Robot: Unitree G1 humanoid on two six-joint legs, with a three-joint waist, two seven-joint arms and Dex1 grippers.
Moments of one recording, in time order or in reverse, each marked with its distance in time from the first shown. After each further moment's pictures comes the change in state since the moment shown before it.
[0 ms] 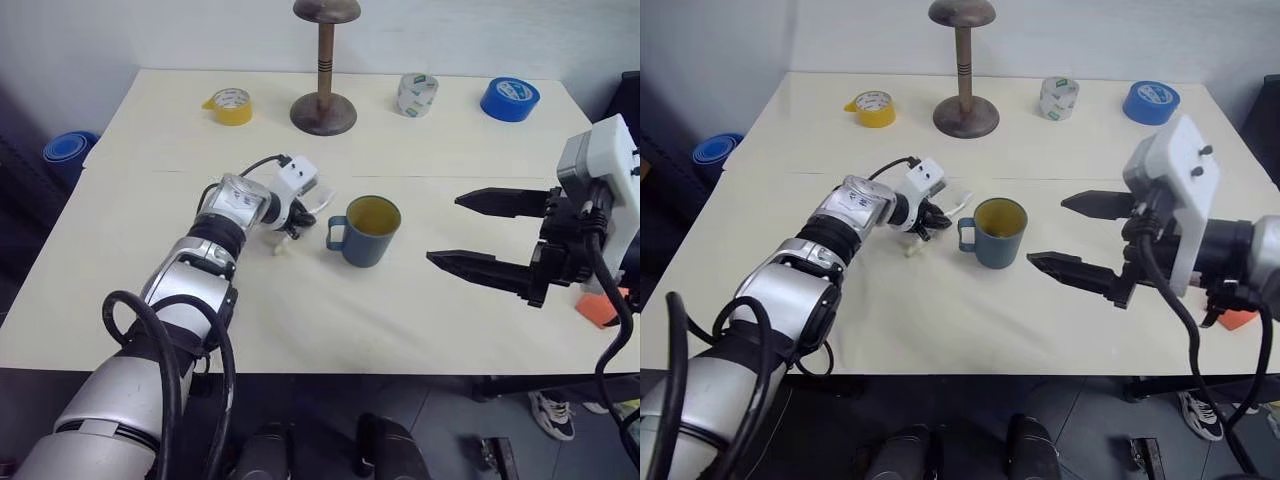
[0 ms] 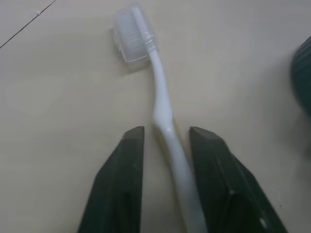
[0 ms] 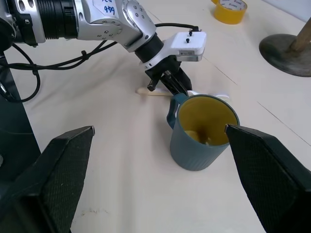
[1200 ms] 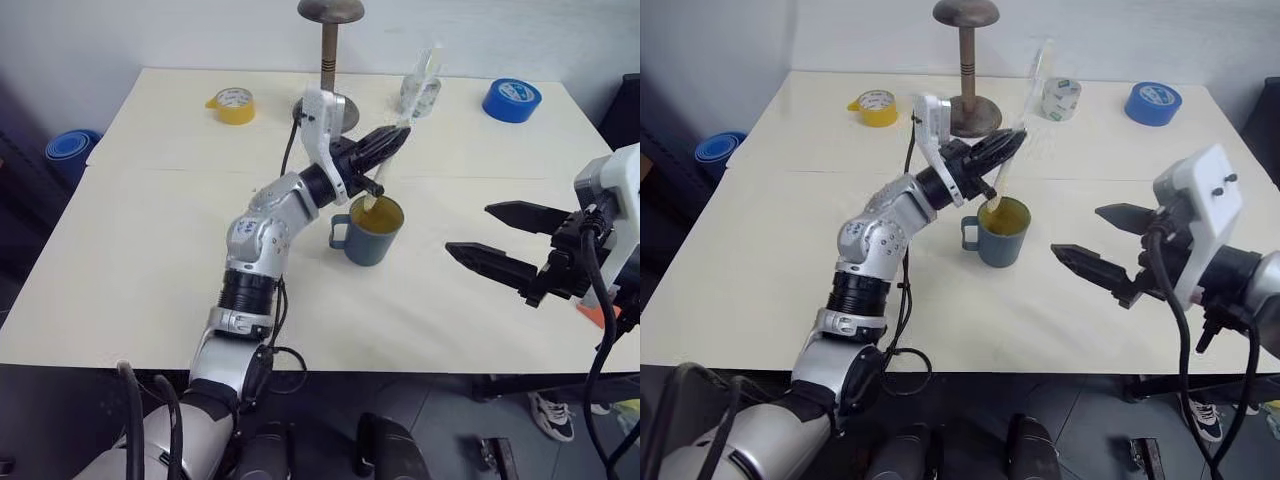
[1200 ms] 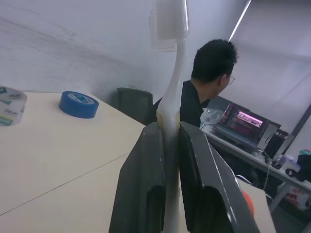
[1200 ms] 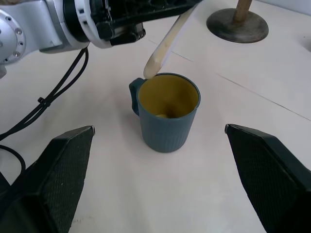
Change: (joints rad) left arm 0.370 -0.284 0.302 -0.930 -0.539 0.079 0.161; right arm 0.278 0.046 -0.143 -0.025 0.098 -0.085 -0.259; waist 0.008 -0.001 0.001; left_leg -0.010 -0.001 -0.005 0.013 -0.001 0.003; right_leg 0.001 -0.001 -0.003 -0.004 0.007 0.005
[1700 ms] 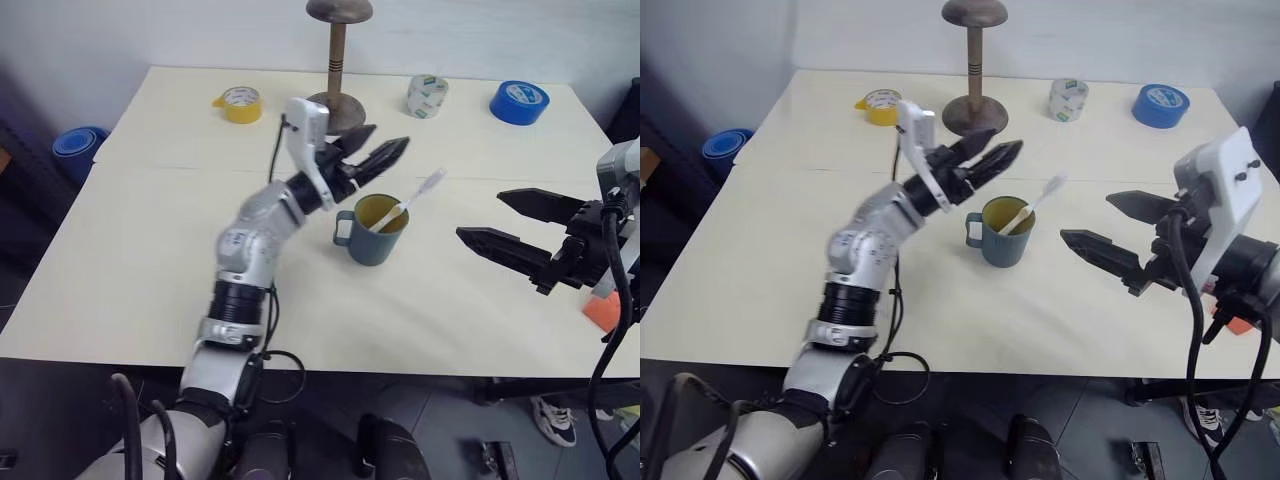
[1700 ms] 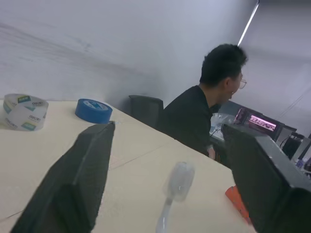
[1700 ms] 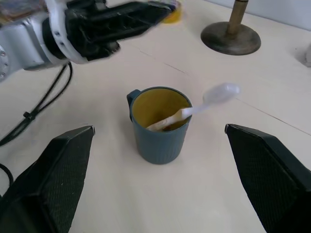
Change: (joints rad) left arm 0.052 0.157 0.023 -0.139 -0.085 0.090 -0.033; right arm -0.004 0.000 -0.012 0.053 -0.041 -0.019 0.044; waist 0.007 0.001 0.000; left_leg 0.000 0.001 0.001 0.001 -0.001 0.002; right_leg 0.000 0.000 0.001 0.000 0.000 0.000
